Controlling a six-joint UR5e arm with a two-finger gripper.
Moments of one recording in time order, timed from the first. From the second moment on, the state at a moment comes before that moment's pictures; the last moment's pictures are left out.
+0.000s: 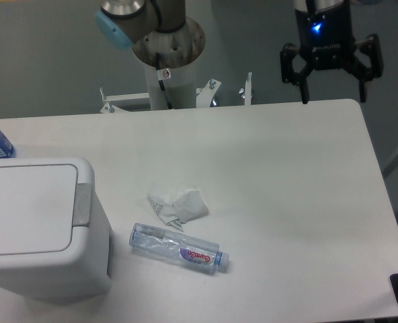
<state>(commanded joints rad) 2.73 -1.60 -1.52 -1.06 1.52 1.09</state>
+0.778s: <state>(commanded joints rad) 2.72 -1.60 -1.52 -1.07 1.50 0.96</state>
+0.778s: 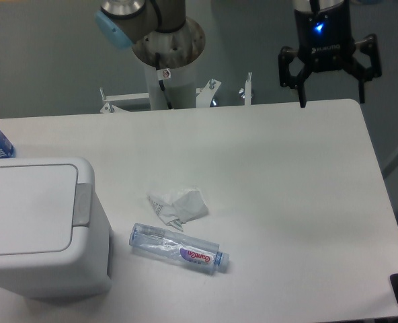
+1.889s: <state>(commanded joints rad) 2.40 -1.70 -1.51 -1.06 1.31 0.03</state>
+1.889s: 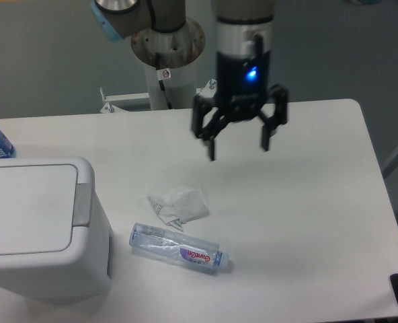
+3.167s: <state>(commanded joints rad) 2.23 -1.78 -1.49 -1.00 1.23 -0.14</state>
